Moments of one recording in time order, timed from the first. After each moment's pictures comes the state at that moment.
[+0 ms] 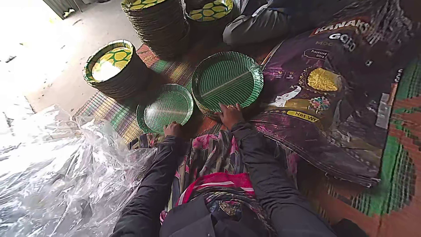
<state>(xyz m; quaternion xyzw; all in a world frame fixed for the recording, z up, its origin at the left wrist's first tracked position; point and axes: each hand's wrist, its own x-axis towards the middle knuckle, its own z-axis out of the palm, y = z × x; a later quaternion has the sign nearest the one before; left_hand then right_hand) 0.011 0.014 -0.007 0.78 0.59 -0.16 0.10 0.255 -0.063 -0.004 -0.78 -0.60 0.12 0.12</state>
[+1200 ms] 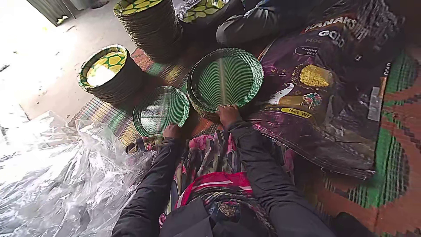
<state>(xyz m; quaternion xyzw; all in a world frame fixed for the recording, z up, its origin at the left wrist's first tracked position) 0.019 0.017 -0.016 0.77 0.60 -0.15 0.12 0.262 -0.062 0.003 -0.80 -0.58 0.14 0.07</state>
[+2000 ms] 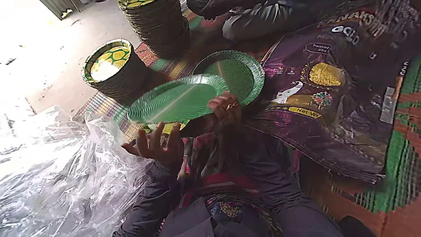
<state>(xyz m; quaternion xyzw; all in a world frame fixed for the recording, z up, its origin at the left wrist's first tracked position) -0.011 -0.084 0.081 0.72 0.30 0.56 -0.27 0.200 -0.086 0.049 -0.46 -0.63 -0.29 0.55</state>
